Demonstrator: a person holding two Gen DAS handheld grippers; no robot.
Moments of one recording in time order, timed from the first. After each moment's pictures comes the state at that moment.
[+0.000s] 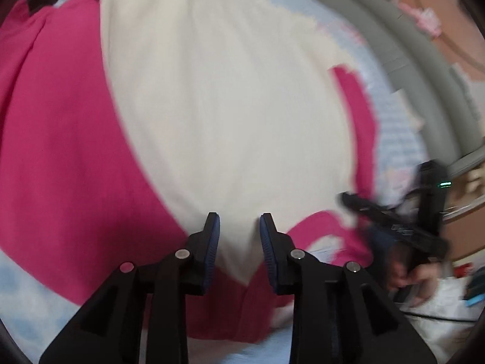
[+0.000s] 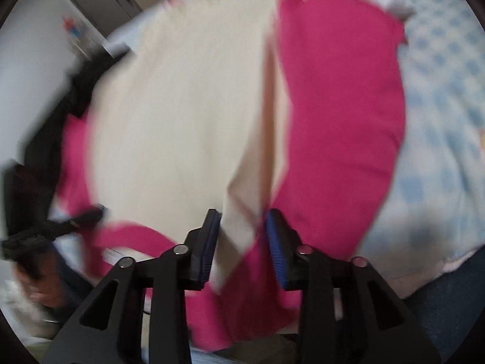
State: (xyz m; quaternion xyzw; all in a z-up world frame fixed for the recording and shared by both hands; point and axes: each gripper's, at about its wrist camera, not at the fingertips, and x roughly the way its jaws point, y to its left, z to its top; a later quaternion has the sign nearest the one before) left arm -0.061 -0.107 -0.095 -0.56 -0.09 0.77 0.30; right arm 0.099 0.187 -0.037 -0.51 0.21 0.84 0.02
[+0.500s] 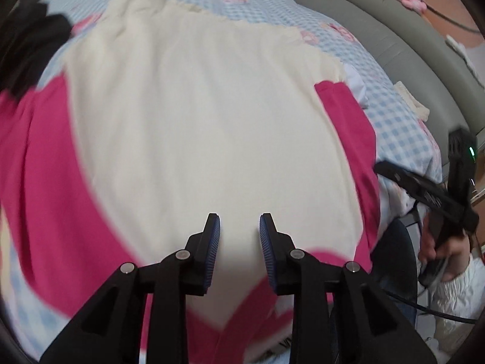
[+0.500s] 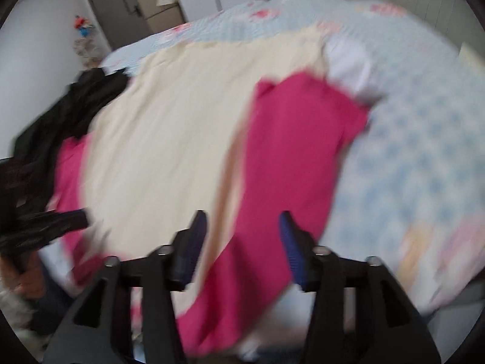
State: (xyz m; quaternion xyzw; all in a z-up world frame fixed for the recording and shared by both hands) left arm -0.089 -0.035 -0.031 -0.51 -0.01 0.80 0.31; right arm 0.073 0.240 0.033 -0.44 0.12 0.89 0.07
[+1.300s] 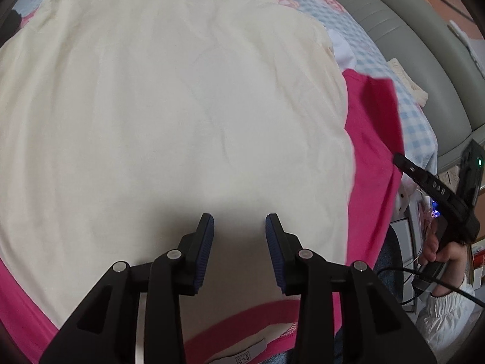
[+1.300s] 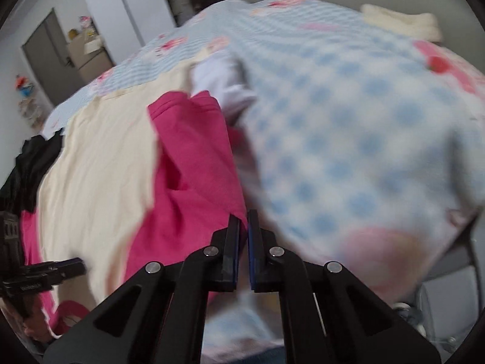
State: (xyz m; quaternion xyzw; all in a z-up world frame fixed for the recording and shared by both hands) left arm -0.097 0.040 -0.061 -0.57 -0.02 0.75 0.34; right arm 0.126 0.341 0.035 -0.40 0.19 0.87 0.23
